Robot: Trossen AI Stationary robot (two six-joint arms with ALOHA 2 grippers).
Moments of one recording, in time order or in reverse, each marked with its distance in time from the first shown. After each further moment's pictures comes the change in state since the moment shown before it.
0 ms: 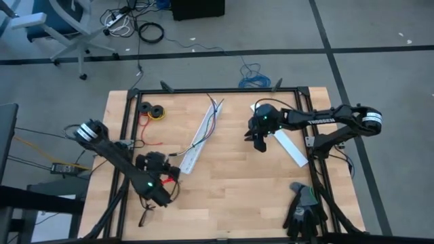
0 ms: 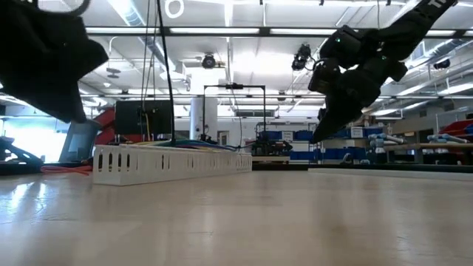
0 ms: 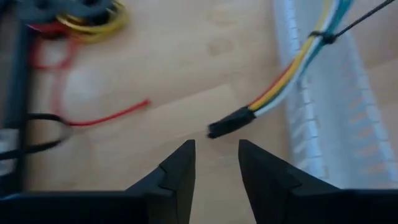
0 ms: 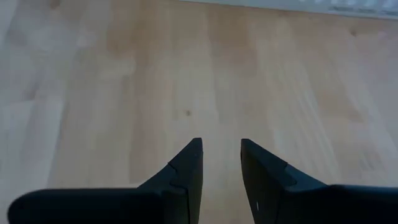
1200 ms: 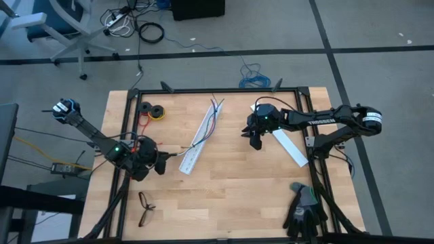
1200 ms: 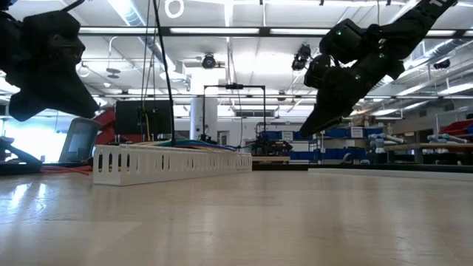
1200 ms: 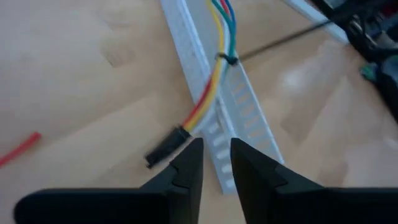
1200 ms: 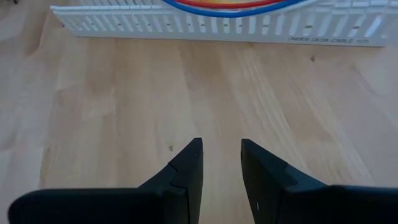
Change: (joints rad) left arm 0.059 -0.802 -0.551 0.732 -0.054 0.658; right arm 0.023 0.000 0.001 0.096 0.106 0.110
